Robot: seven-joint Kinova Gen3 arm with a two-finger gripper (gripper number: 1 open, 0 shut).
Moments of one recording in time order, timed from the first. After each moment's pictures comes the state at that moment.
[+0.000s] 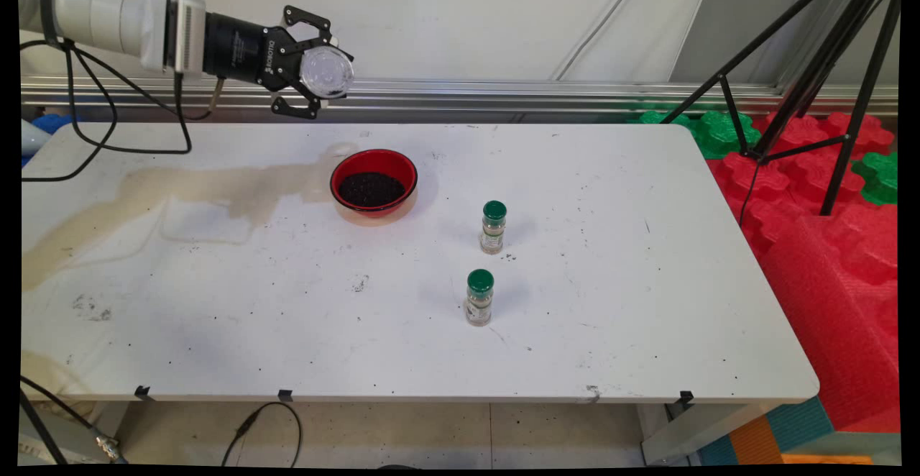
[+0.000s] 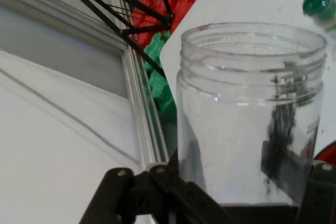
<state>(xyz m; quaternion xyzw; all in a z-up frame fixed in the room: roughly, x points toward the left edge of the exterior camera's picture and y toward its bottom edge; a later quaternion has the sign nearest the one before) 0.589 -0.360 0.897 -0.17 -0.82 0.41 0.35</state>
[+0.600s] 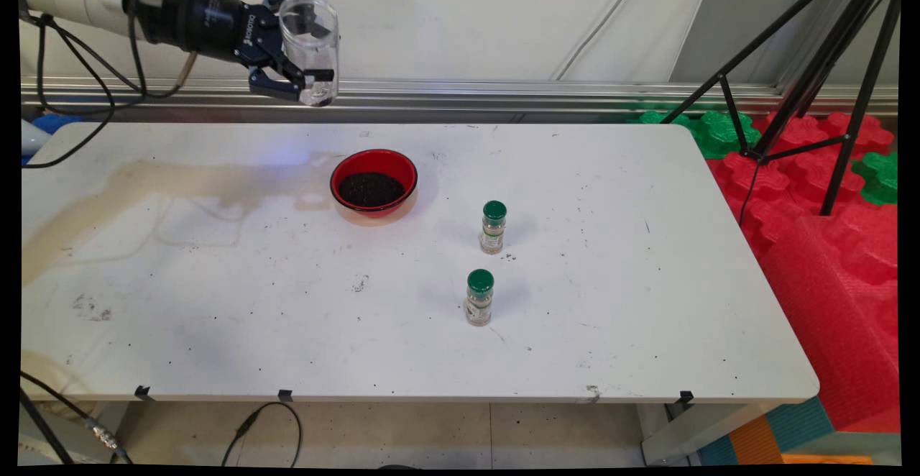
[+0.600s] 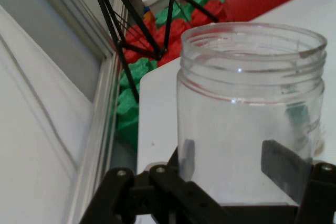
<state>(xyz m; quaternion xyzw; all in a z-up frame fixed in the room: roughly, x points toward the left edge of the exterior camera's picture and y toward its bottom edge) 0.601 -0.354 0.930 0.00 -0.83 0.30 0.48</state>
